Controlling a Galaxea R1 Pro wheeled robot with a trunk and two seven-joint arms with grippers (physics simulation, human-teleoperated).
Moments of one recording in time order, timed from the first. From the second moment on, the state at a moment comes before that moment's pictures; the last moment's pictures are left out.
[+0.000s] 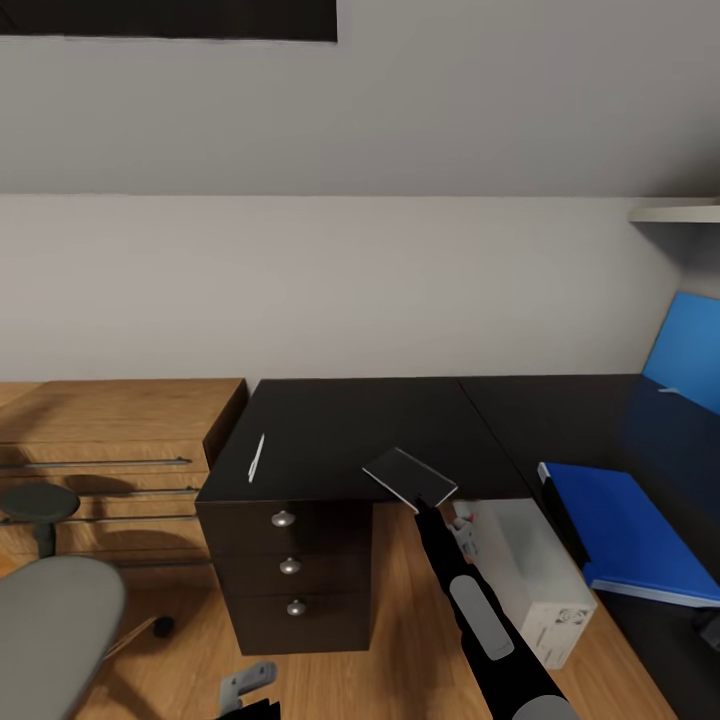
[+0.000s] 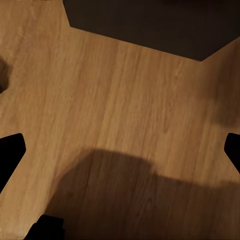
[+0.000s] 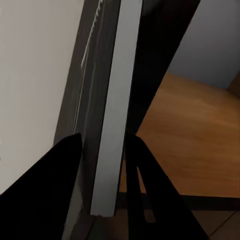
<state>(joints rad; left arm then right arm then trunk) -0.11 0.05 -0.39 -1.00 0.69 0.34 0.48 -0.45 0.14 0.07 -0.84 -1.15 -0.05 0.10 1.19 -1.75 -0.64</state>
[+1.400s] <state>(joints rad) -0.11 0.05 -0.40 -0.95 0.68 0.34 0.49 -0.41 0.11 -0.28 -1.14 -1.15 -0.06 -0.03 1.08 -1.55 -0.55</state>
